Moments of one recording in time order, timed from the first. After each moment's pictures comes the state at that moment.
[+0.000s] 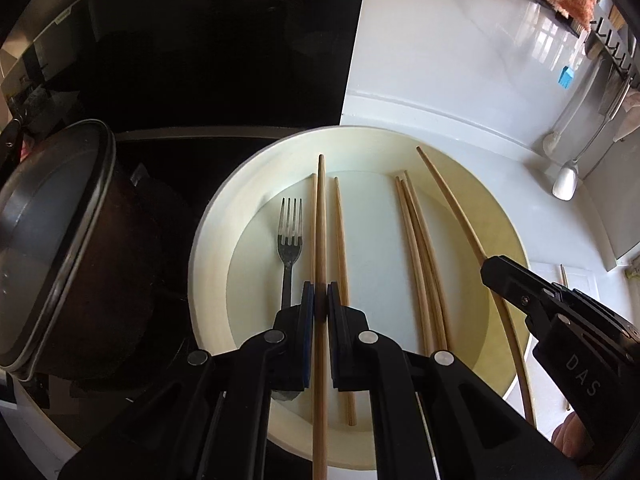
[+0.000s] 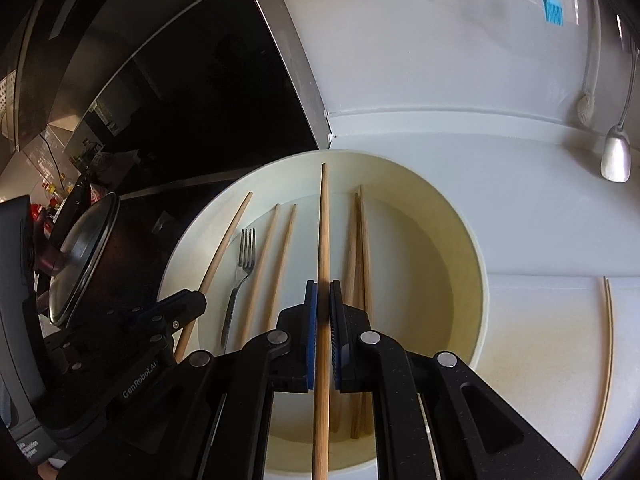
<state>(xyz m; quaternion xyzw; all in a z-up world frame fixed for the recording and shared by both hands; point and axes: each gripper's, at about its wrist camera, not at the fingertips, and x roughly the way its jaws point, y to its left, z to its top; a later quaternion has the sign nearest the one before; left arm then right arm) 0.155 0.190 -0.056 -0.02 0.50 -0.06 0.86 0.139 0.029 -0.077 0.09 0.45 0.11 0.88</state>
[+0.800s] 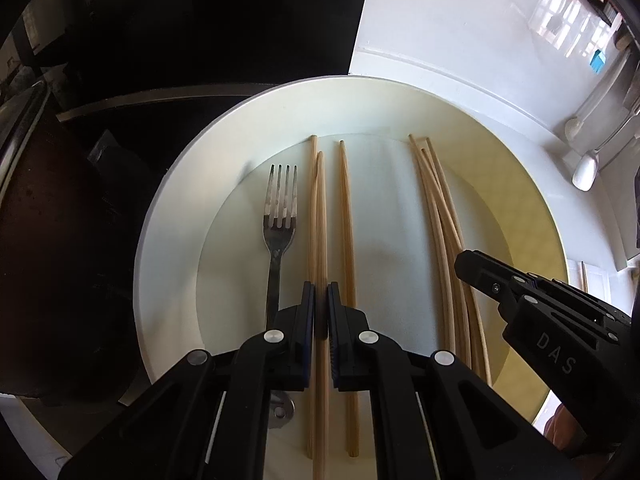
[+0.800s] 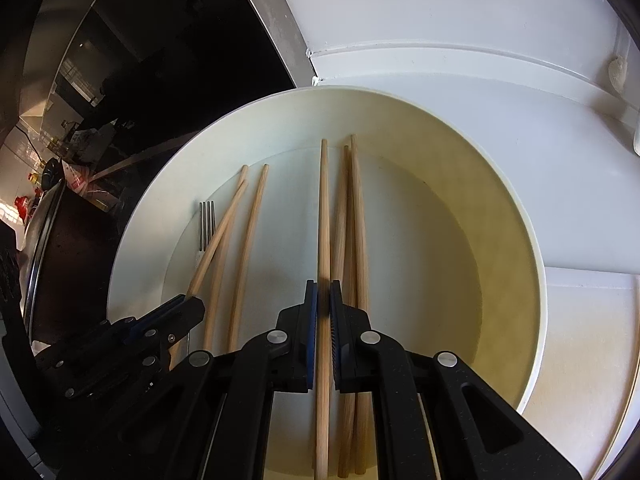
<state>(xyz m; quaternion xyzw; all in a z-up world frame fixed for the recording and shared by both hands) 0.189 0.181 -0.099 -0.03 0.55 -0.05 0.83 0.189 0.036 -0.128 0.09 0.53 0.11 0.84</state>
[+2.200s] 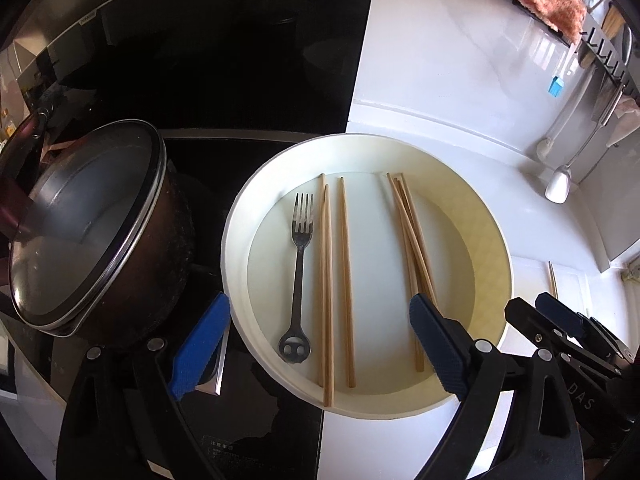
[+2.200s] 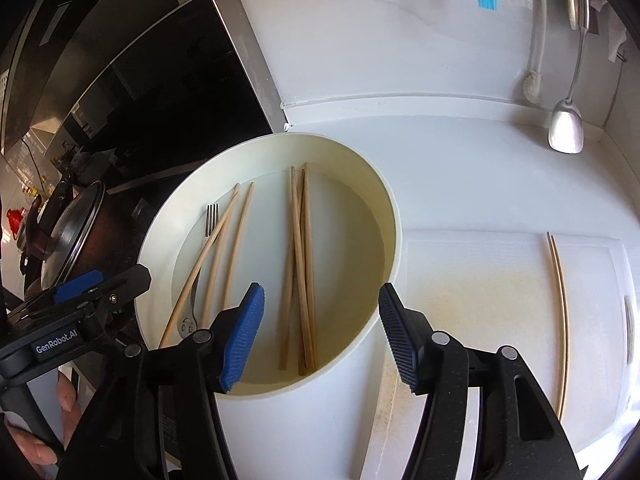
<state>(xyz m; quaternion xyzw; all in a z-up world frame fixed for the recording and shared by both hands) 0.126 0.189 -0.023 -0.02 0.49 -0.05 0.87 0.083 -0.008 -0.063 0.08 0.46 0.05 0.88</state>
